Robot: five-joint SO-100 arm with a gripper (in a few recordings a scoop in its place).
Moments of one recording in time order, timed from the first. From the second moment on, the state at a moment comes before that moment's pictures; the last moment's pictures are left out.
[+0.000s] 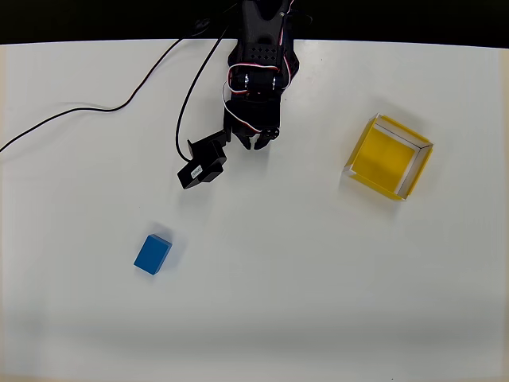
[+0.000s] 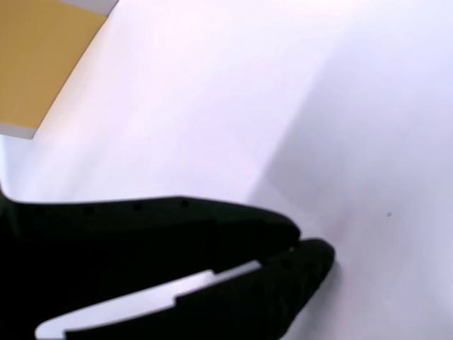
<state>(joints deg) -0.4 190.0 178.6 77.0 -93.2</state>
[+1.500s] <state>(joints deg) 1.4 190.0 178.6 69.8 -96.5</state>
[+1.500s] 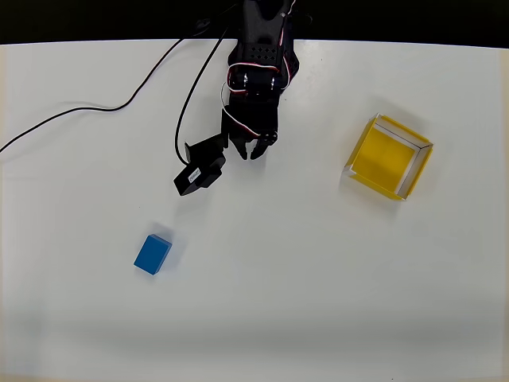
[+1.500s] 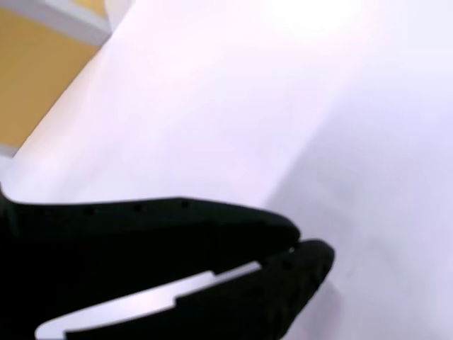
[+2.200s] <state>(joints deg) 18.6 146.5 154.7 30.8 -81.7</state>
